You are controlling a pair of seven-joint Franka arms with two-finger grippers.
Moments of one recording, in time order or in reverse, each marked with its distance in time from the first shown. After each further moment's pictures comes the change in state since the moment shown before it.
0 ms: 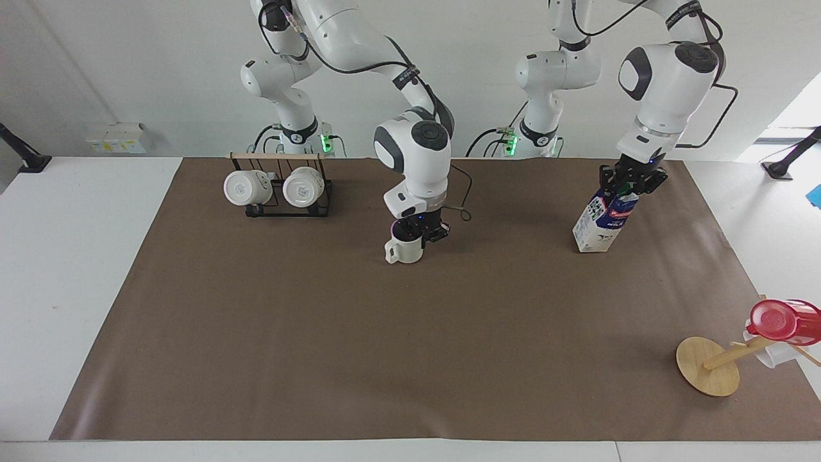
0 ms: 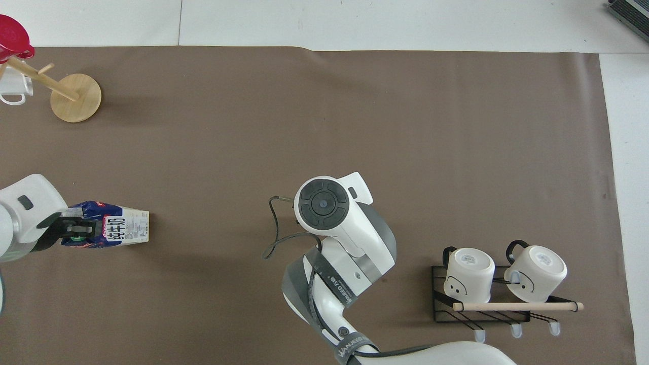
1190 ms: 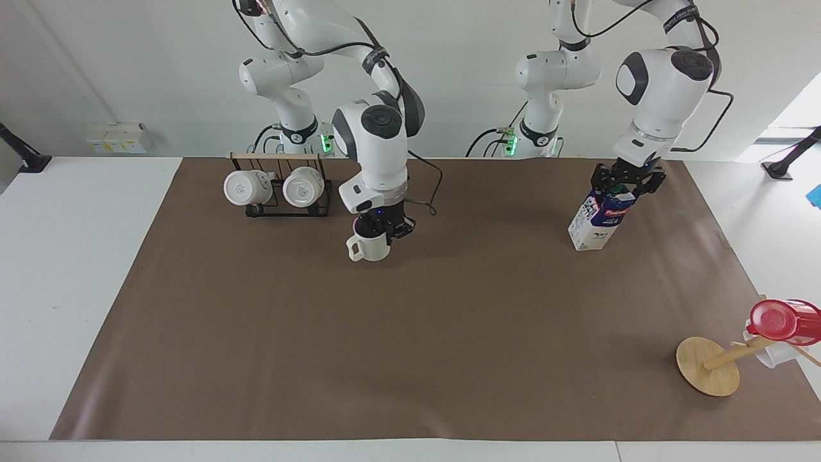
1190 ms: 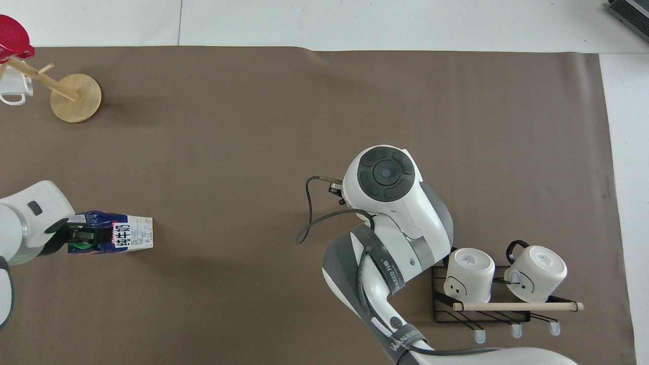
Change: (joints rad) left arm 0.001 0.001 0.003 -0.042 0.000 0.009 0.036; right arm -0.102 -0.103 0.000 -0.014 0.000 -0.104 -0.099
